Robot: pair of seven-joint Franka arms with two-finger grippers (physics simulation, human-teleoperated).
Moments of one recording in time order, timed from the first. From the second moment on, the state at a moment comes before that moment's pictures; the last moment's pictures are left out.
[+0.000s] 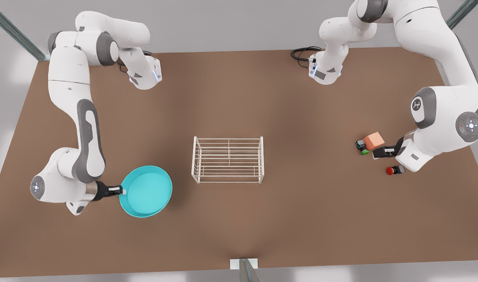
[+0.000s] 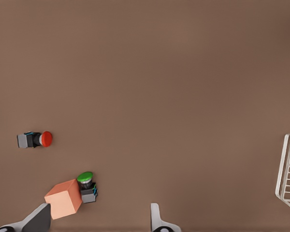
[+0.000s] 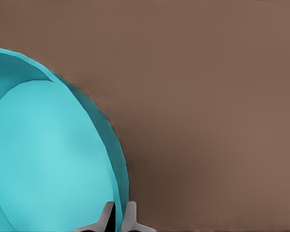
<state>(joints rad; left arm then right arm) 0.02 0.32 0.00 -1.42 -0.02 1.62 -0.03 0.04 0.65 -0.14 -1.41 0.44 1.86 -0.37</state>
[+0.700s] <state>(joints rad) 0.11 0.45 0.00 -1.47 0.02 1.71 -0.60 0.37 0.51 -0.10 -1.32 0.41 1.56 -0.30</state>
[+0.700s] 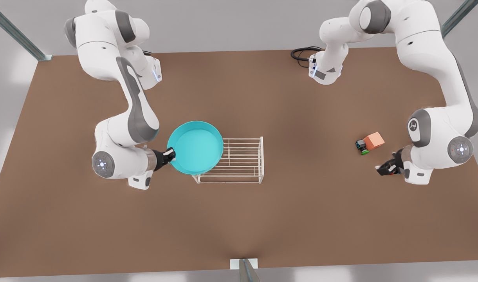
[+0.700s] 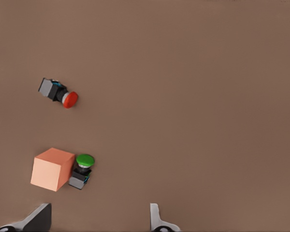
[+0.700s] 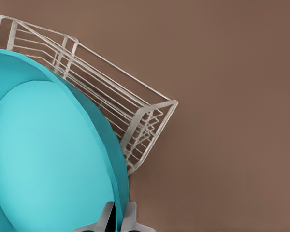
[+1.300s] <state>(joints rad) 0.34 0.67 0.01 -1.62 0.13 2.15 -1.20 0.53 0.56 -0.09 -1.44 0.49 1.77 -0.13</state>
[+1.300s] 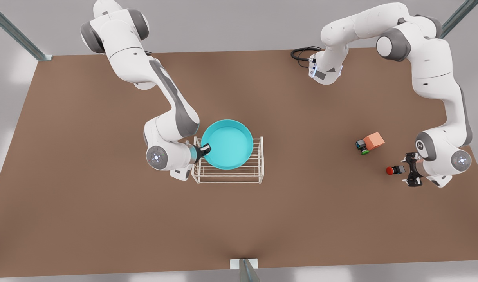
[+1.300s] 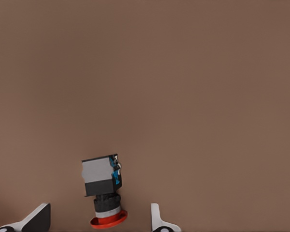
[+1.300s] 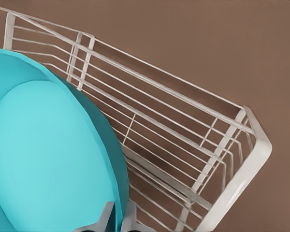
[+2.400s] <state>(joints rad) 0.41 0.60 -0.08 -1.69 0.07 2.33 -1.29 0.28 0.53 -0.37 -1.25 0.05 1.60 -0.25</state>
